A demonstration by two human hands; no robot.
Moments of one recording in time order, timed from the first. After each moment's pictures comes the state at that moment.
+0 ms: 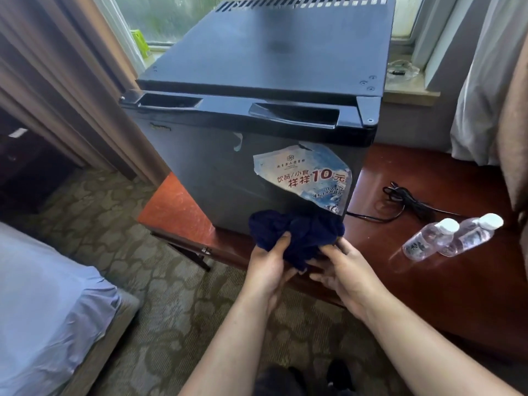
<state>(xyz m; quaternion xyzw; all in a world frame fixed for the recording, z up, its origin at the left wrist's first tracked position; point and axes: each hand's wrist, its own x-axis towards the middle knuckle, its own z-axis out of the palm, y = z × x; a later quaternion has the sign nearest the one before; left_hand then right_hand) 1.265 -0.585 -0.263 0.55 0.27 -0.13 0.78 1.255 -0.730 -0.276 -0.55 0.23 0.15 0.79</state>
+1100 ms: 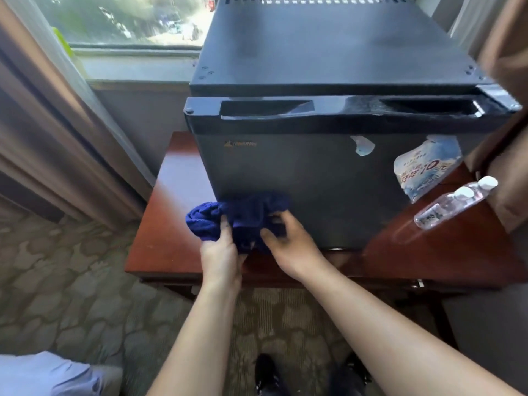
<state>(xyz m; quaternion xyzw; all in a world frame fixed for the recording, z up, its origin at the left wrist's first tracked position) 1.391 -0.354 -0.279 0.51 0.26 -0.08 0.82 1.346 -0.479 -0.257 -0.82 0.17 0.02 0.54</state>
